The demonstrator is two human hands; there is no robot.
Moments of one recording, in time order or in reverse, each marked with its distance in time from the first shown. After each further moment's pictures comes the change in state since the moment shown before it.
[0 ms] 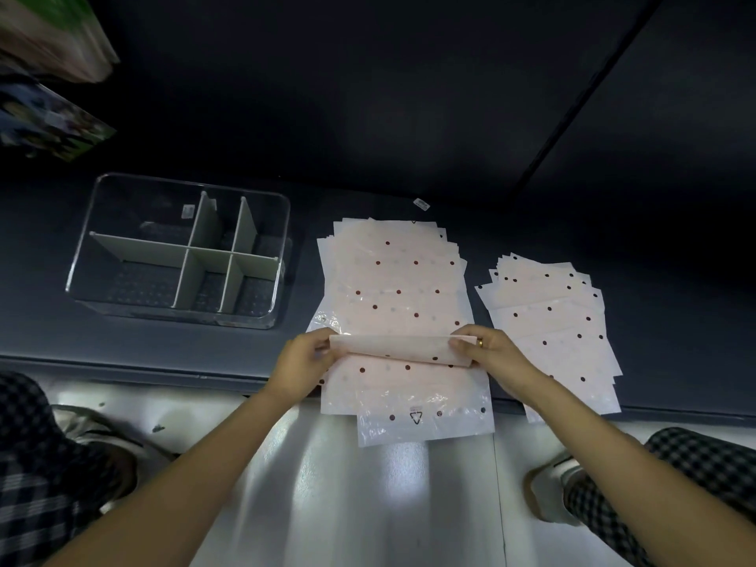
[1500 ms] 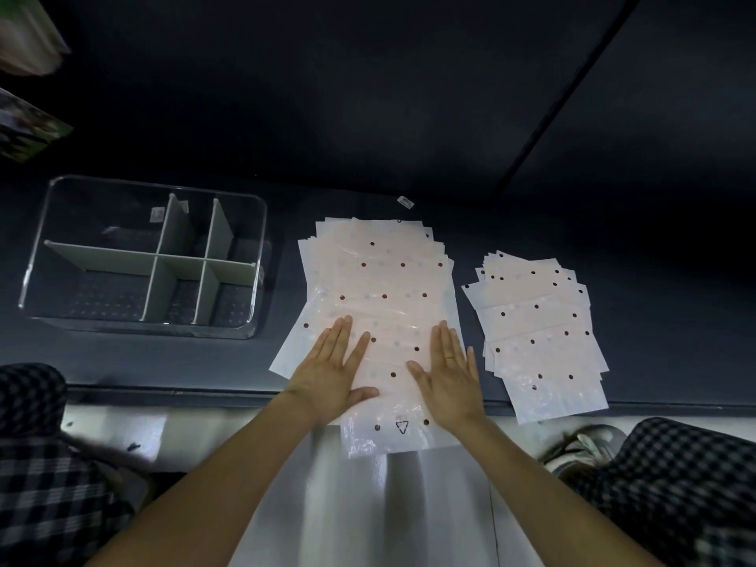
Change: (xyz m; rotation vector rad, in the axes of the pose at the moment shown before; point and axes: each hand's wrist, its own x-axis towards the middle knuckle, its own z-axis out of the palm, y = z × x) left_hand 0.016 0.000 0.045 1.119 -0.342 0.336; right_hand 0.011 0.045 0.065 -1.015 0.272 0.020
